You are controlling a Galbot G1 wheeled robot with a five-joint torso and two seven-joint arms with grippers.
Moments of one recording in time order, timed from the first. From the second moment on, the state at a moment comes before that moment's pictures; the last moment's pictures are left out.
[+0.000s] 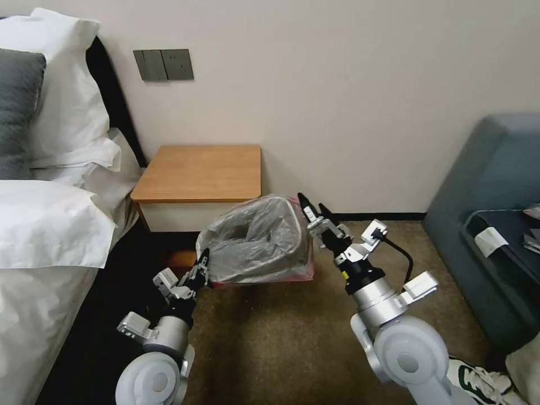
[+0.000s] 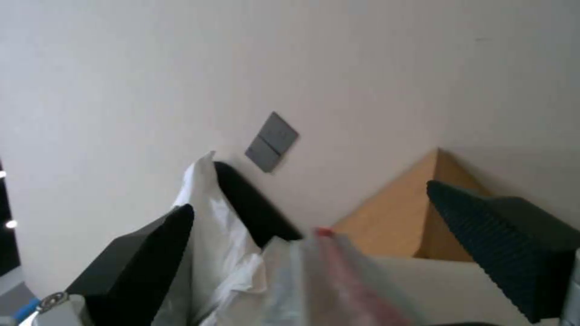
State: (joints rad) left arm 1.54 -1.41 -0.50 -2.14 -1.03 0.09 -0.05; right arm -1.31 1.21 0.31 2.26 1.06 -0.06 -0.01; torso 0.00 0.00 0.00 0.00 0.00
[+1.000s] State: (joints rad) left arm 1.54 -1.42 -0.50 -2.17 -1.06 0.10 -0.04; right arm -1.29 1.18 0.30 2.16 1.10 -0.08 -0.09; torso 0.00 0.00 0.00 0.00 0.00
